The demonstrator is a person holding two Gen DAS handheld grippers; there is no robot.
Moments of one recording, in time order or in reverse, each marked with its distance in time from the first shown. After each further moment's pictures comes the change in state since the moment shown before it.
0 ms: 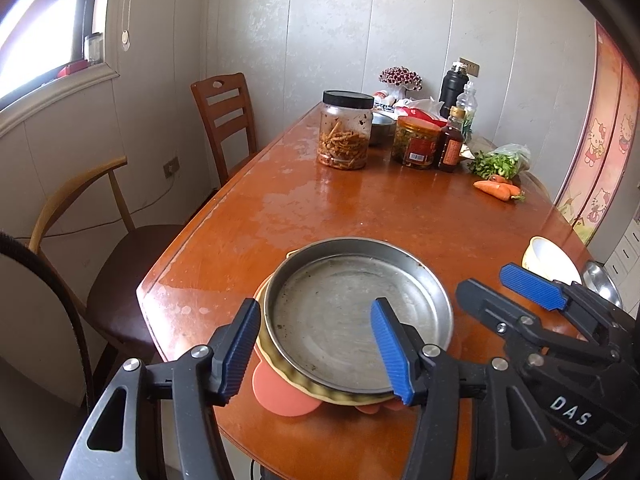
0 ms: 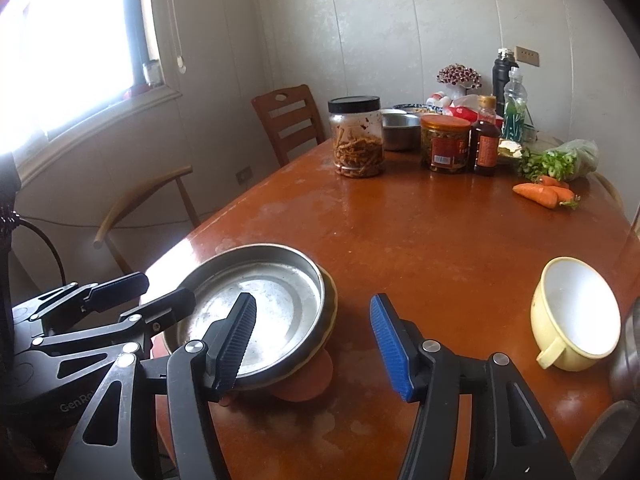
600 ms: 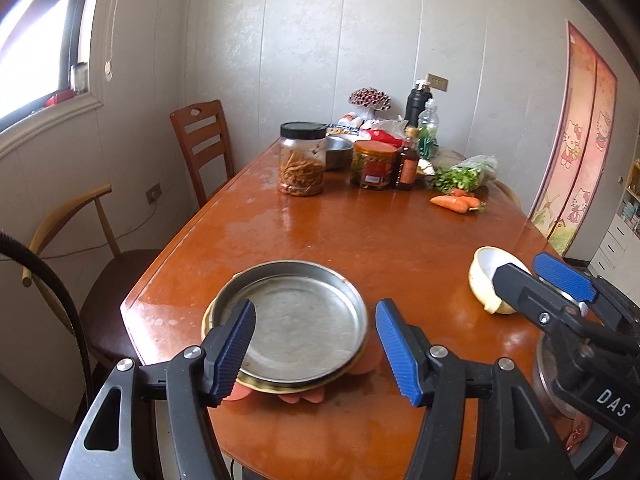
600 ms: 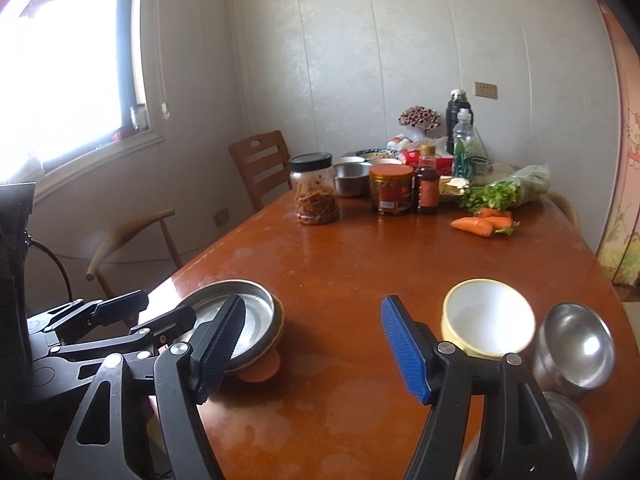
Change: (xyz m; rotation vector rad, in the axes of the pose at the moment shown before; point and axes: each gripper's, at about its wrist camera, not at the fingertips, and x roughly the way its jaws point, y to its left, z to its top) left arm -0.046 -0.051 0.003 0.048 -0.079 -0.059; right arm -0.097 -0.031 -0.001 0.026 -0.155 -0.095
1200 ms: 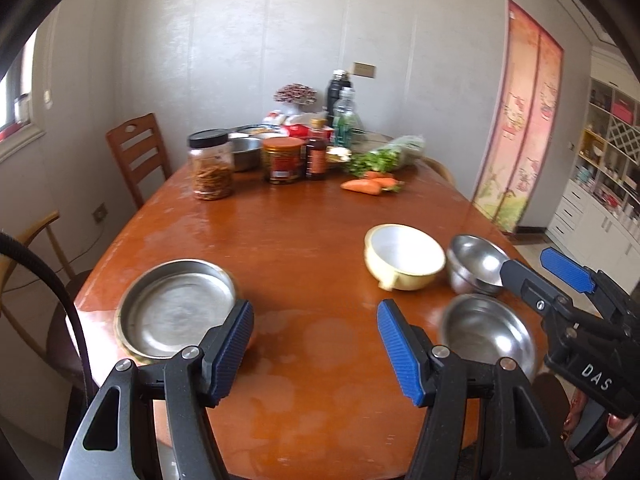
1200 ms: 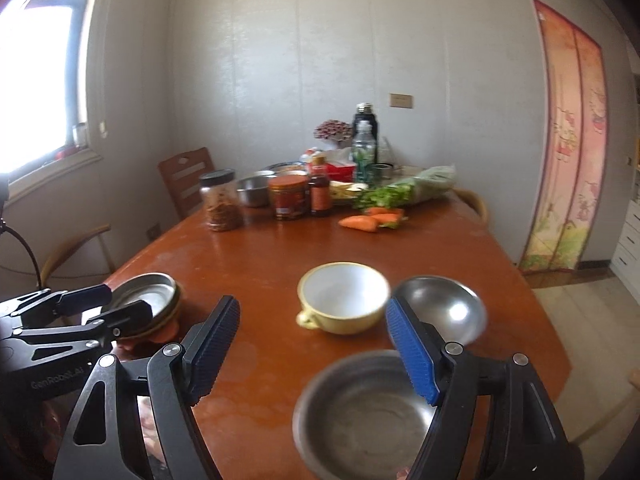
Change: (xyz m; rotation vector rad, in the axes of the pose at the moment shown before) left arm -0.029 -0.099 -0.012 0.131 0.024 -0.181; right arm -0.097 -0.078 -0.033 0.062 -0.046 -0.261
